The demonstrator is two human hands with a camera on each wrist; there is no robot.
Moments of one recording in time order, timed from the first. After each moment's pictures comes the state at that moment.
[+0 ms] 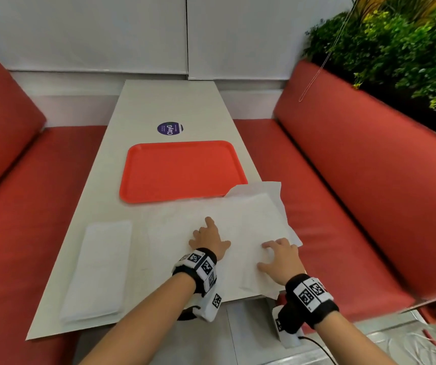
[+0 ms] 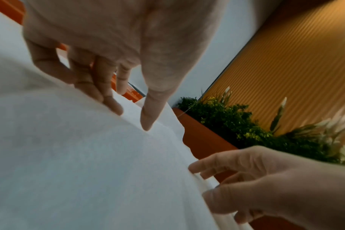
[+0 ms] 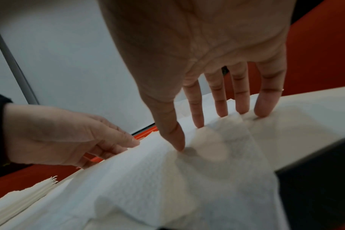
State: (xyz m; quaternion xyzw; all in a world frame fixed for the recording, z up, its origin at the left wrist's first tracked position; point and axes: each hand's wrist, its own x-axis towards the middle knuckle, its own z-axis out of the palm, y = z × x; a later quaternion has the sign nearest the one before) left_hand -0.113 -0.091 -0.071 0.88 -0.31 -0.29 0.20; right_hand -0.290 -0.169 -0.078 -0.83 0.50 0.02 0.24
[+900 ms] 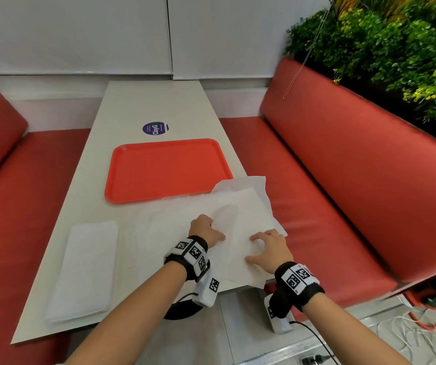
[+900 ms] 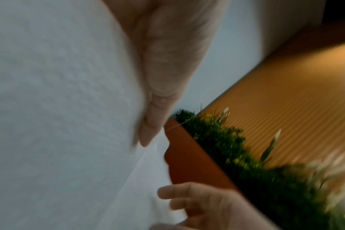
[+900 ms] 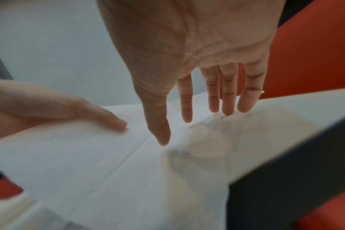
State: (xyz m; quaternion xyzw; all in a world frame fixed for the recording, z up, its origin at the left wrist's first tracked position) left_hand -0.122 -0.098 -0.049 0.84 -0.30 -0.35 0.30; right_hand -0.303 -0.173 -0.075 -0.82 0.50 -0.02 0.28
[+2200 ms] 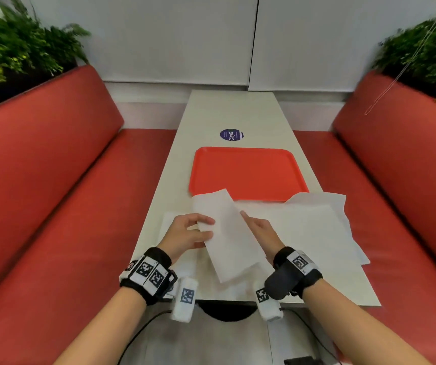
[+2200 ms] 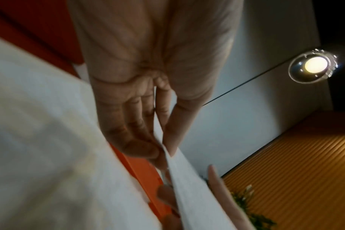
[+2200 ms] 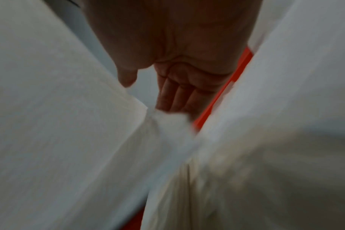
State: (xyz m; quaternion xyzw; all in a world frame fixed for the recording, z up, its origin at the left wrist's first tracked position) left_hand -0.001 0.100 -0.007 0.67 -0.23 -0.38 0.59; right_hand -0.131 -0.071 -0.026 -0.66 0.30 -0.10 0.68
